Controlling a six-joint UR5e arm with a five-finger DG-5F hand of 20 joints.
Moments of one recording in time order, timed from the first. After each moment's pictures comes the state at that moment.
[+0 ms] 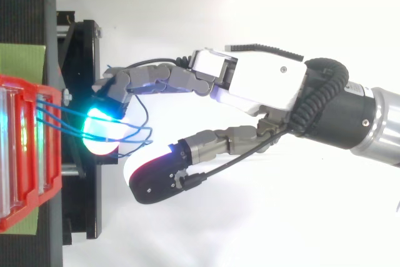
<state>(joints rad) 0.22 -2.34 -1.21 -2.69 -1.16 -0.20</state>
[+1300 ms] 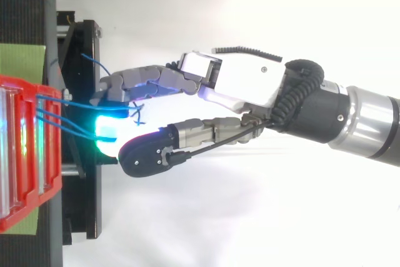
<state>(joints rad) 0.21 -2.40 -1.19 -2.63 -1.18 -0.18</state>
